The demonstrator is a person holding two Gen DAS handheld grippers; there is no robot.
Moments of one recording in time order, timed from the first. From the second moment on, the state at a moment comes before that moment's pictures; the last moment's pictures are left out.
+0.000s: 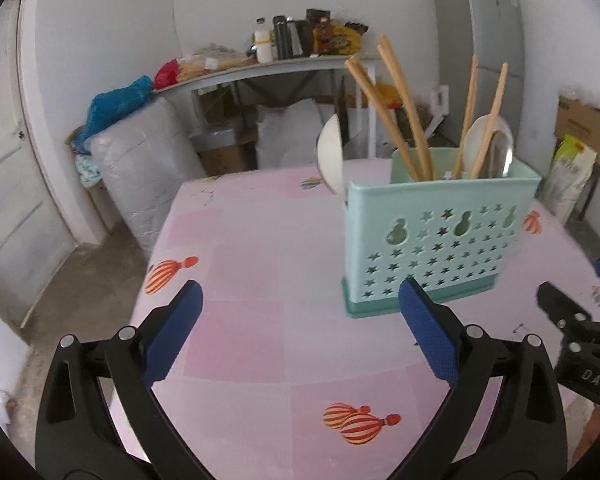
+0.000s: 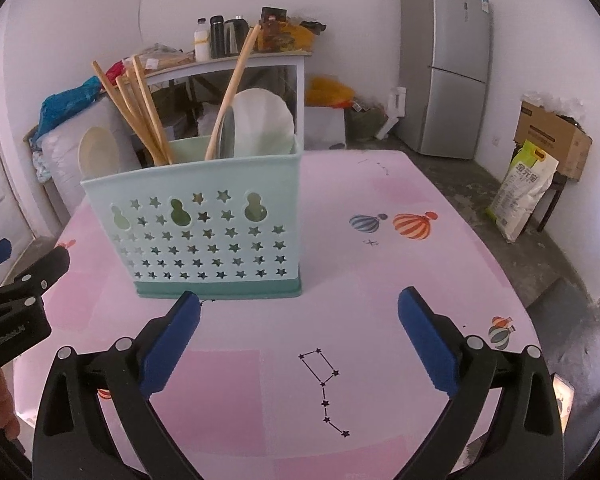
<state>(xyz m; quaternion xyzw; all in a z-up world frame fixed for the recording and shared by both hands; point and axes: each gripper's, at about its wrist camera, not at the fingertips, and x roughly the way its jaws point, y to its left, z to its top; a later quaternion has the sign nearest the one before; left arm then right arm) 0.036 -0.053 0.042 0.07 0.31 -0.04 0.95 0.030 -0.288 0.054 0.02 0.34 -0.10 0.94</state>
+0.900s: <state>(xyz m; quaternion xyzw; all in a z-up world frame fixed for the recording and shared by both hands) 0.043 -0.034 0.035 0.06 0.33 0.01 0.94 0.030 -0.300 0.061 0.01 0.33 -0.13 0.94</state>
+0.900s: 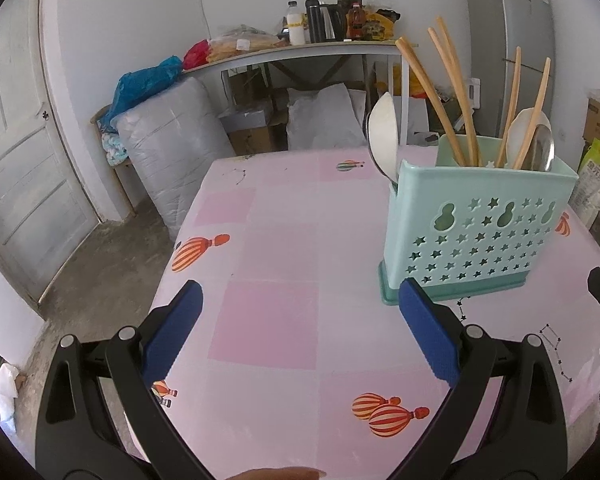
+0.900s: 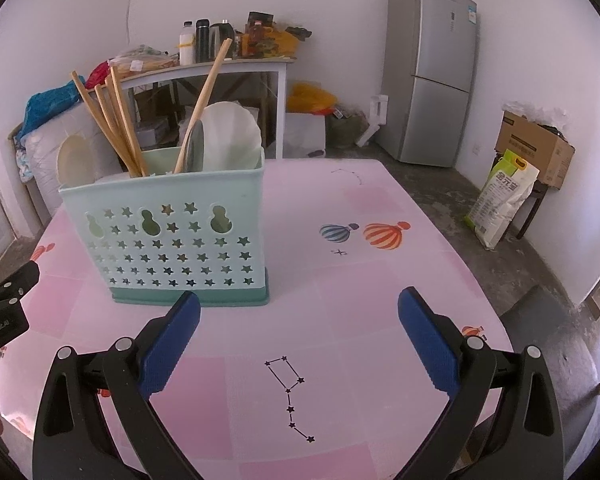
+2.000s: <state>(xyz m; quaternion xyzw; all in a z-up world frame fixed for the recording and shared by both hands) 0.045 -0.032 0.030 0.05 0.34 0.02 0.94 0.031 -0.298 0.060 0.01 0.33 -0.13 0.94</state>
